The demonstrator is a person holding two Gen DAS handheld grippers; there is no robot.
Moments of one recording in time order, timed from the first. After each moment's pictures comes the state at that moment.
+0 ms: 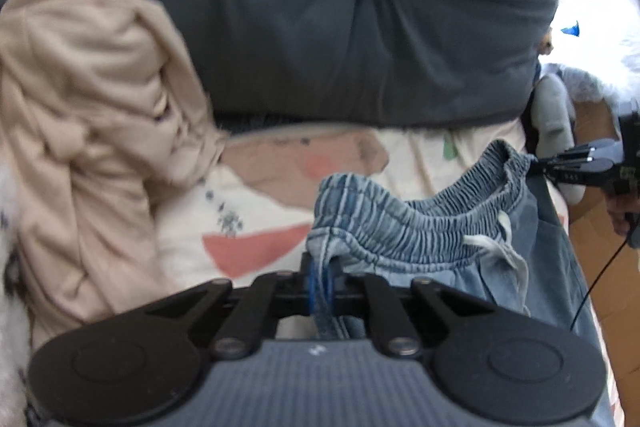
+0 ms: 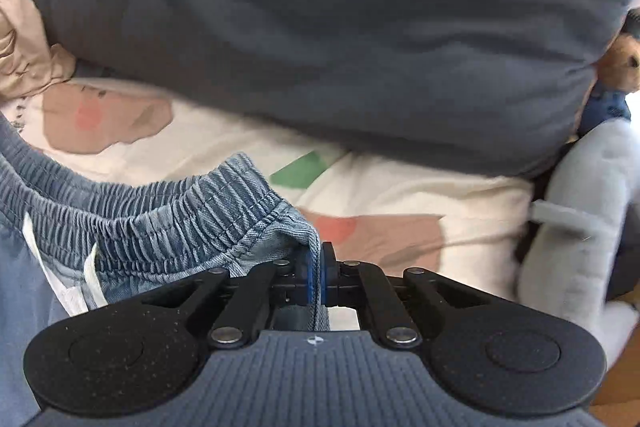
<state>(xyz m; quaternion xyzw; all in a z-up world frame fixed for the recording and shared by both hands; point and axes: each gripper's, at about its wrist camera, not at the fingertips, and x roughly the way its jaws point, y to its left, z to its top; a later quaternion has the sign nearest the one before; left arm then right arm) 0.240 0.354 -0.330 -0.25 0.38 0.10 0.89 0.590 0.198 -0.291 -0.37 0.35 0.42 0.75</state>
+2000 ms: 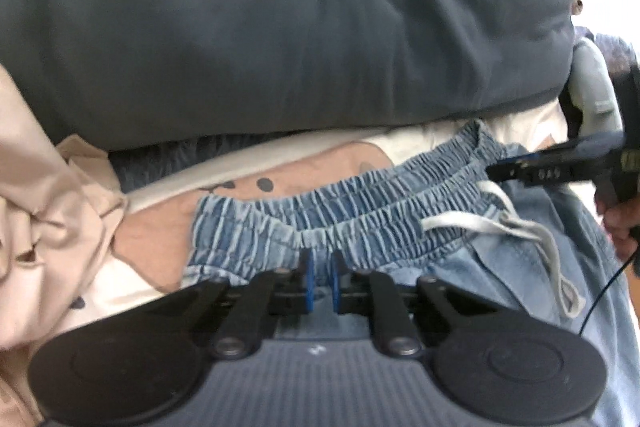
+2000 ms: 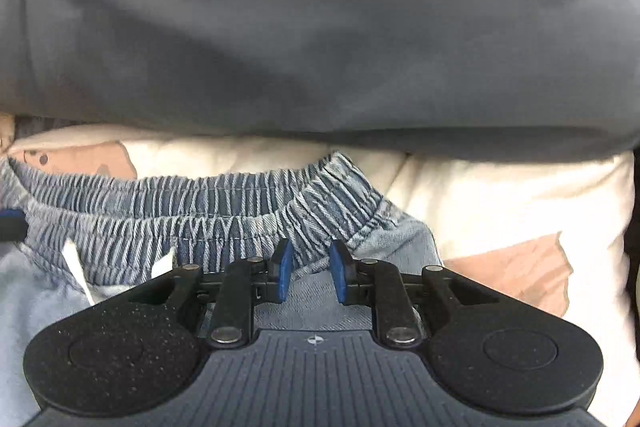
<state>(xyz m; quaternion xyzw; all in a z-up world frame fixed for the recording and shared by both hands) 0.383 0.351 -0.392 -0.20 0.43 0.08 0.88 0.629 0.278 -0.363 -0.28 0.44 0.38 0.76</state>
